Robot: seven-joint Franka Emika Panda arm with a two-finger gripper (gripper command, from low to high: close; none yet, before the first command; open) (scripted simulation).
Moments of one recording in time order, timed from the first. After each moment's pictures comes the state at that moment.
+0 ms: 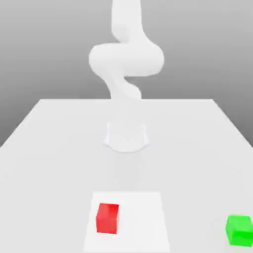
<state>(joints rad) 0.00 -0.71 -0.01 -2.33 0.00 2.34 0.80</state>
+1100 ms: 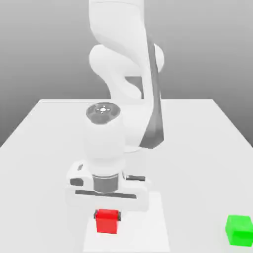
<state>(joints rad) -0.06 0.30 -0.03 -2.61 0.04 2.91 0.76</state>
